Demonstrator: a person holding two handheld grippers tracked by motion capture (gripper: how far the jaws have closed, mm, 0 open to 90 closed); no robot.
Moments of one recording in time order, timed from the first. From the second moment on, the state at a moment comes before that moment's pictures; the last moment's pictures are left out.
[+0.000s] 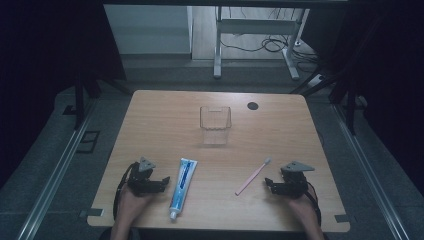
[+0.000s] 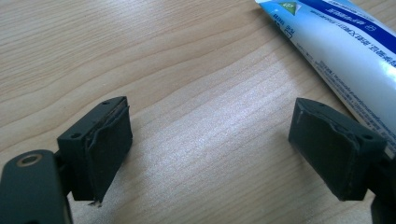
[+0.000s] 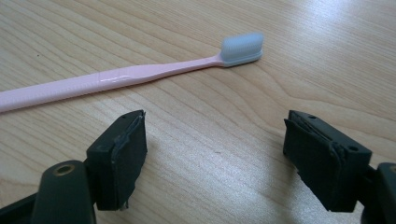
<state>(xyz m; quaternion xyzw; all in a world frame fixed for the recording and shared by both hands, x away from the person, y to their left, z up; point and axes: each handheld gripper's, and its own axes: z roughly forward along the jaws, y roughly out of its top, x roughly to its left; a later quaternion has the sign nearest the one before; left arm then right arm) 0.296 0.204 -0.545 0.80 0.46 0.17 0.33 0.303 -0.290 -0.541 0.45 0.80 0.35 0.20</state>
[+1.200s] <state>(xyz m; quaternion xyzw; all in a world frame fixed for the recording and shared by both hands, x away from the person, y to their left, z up) 0.296 0.203 -0.545 0.80 0.48 0.17 0.32 0.301 -0.289 -0.539 0.44 0.81 0.35 0.19</state>
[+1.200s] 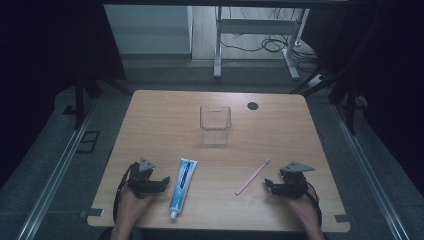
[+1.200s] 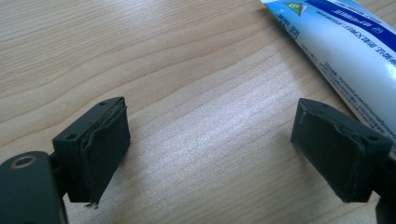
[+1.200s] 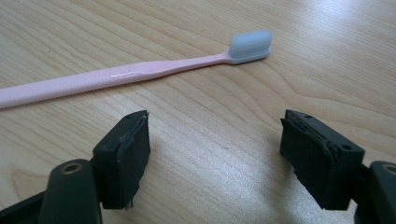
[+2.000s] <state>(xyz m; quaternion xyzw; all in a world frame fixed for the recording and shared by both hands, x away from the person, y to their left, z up) 0.297 0.203 -0.545 0.80 0.47 0.17 0.32 0.295 -0.279 -0.517 0.44 0.80 0.37 0.16</state>
